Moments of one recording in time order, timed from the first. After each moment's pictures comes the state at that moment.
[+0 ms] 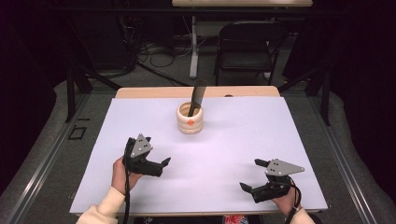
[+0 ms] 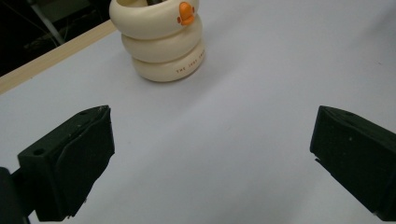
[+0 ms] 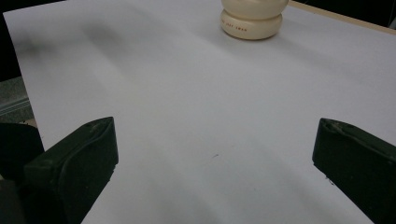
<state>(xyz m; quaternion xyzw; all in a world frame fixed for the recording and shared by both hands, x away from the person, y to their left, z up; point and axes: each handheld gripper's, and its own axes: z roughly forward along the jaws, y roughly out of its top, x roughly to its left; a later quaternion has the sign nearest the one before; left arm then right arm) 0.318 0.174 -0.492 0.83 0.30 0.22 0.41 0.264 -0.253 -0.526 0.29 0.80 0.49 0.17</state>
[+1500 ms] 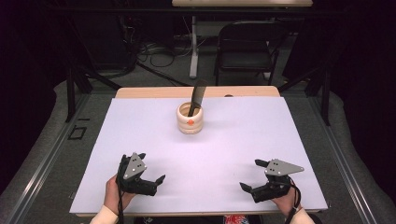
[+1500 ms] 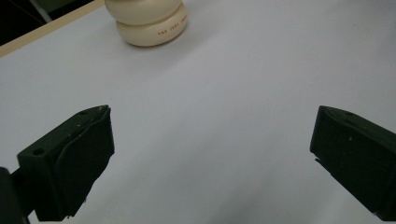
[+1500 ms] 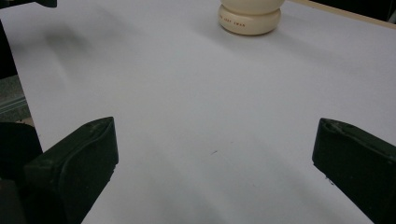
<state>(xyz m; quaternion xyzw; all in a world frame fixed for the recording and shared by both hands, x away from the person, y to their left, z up) 0.275 0.191 -0.516 0.83 0.31 0.22 0.41 0.264 -0.253 -0.527 0.30 0.80 0.49 0.17</state>
